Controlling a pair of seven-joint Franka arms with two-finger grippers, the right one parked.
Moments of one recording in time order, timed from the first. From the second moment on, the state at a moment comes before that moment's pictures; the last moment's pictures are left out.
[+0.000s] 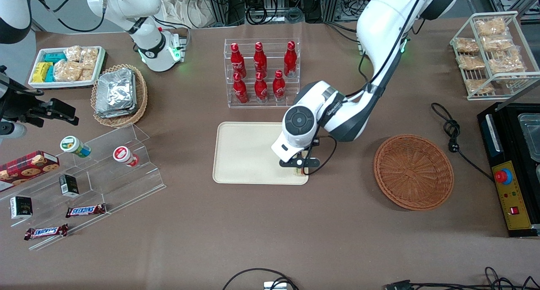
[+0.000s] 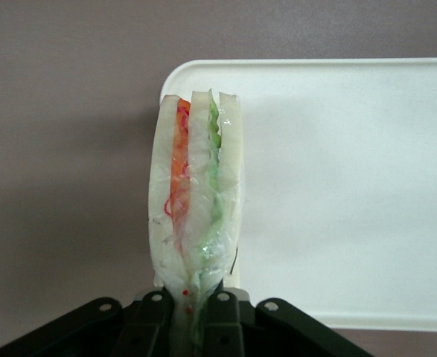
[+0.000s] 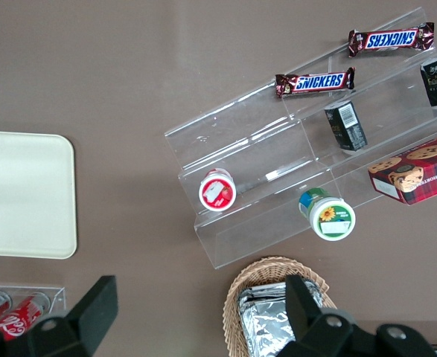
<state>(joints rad) -0.47 0.68 -0.27 -1.44 0.10 1.92 -0.69</state>
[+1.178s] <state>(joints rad) -0.49 0.74 -0.27 -1.40 0.15 1.98 -0.73</state>
